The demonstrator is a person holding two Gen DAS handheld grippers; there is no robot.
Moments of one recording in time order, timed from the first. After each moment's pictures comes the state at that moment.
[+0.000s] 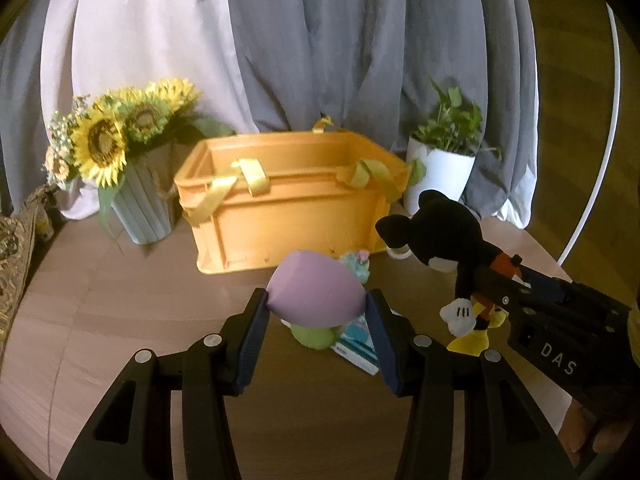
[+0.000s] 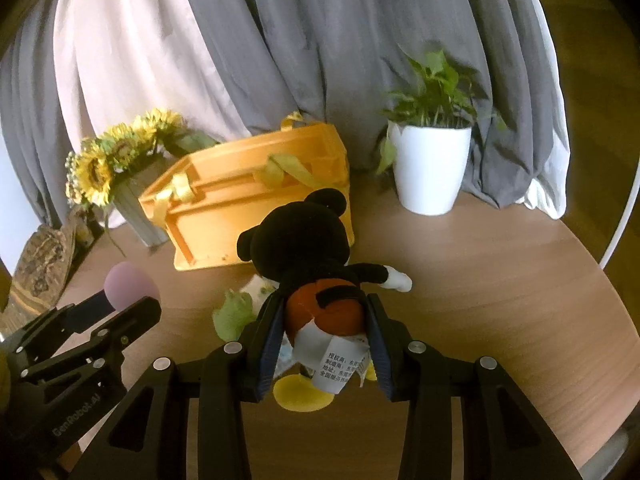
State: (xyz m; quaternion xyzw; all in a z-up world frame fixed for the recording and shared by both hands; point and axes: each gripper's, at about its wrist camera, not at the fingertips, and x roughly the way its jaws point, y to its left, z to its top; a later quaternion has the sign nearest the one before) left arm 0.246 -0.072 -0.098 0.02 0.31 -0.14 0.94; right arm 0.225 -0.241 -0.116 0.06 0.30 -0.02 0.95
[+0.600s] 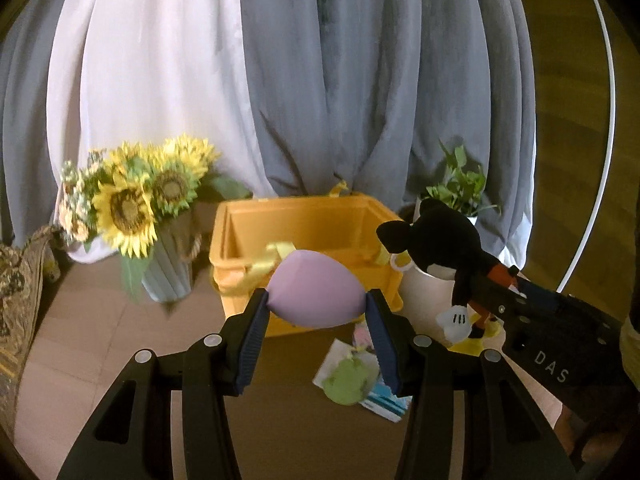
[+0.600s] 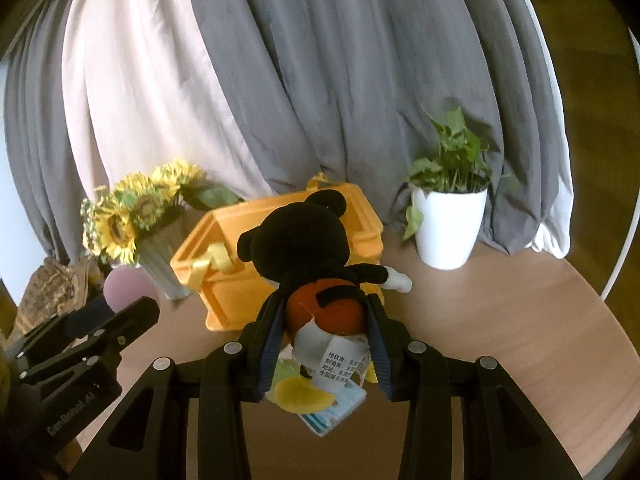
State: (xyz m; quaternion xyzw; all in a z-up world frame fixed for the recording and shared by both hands) left arm 0.267 -0.028 -0.038 0.01 0.25 -0.16 0.96; right arm 0.240 -0.199 -0.060 0.07 0.24 -0.03 0.97
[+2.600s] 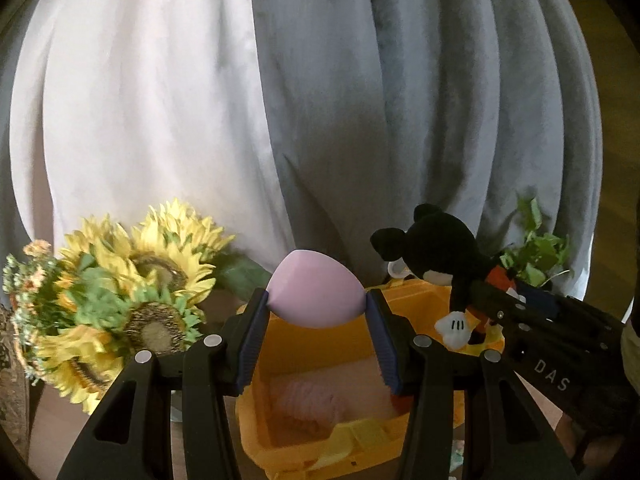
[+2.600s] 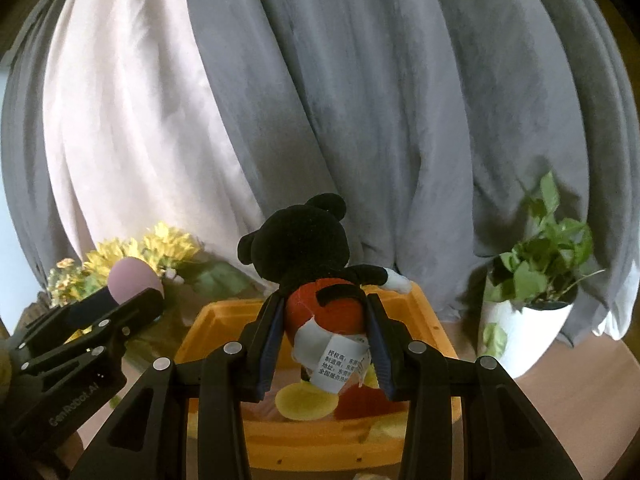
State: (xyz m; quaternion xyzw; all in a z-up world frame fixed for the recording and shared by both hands) left arm 0.450 -0.021 -0.020 0.01 0.20 -0.14 0.97; right arm 0.416 -0.186 -0.027 0.06 0.18 0.00 0.98
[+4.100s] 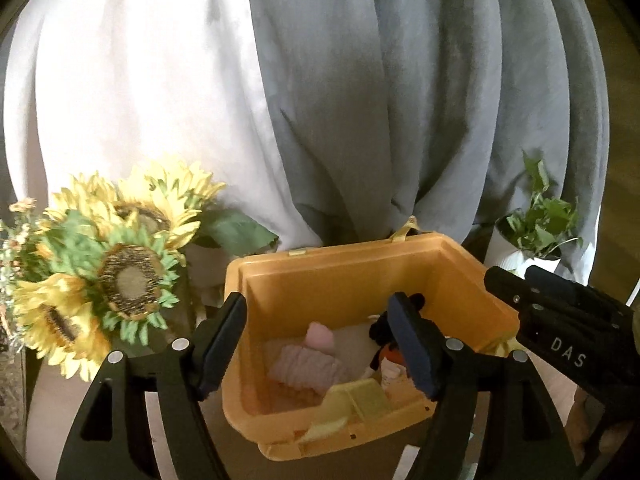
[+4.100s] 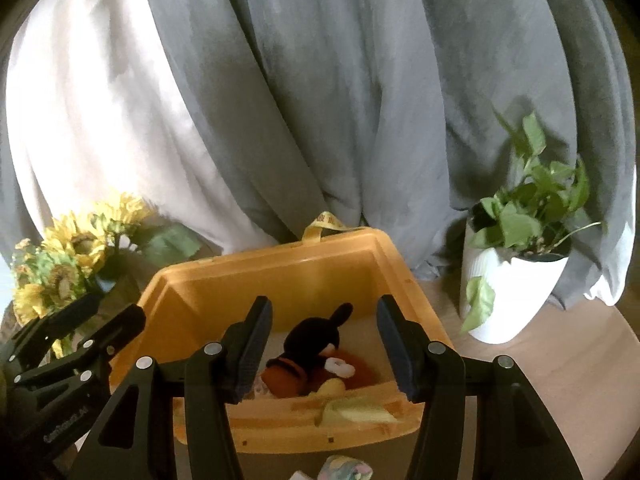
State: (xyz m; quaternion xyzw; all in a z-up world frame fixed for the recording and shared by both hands) left arm 0.445 -0.031 -0.047 0.02 0.24 -0.13 0.96; right arm 0.426 -0.206 -0.058 0.08 0.24 -0.04 0.97
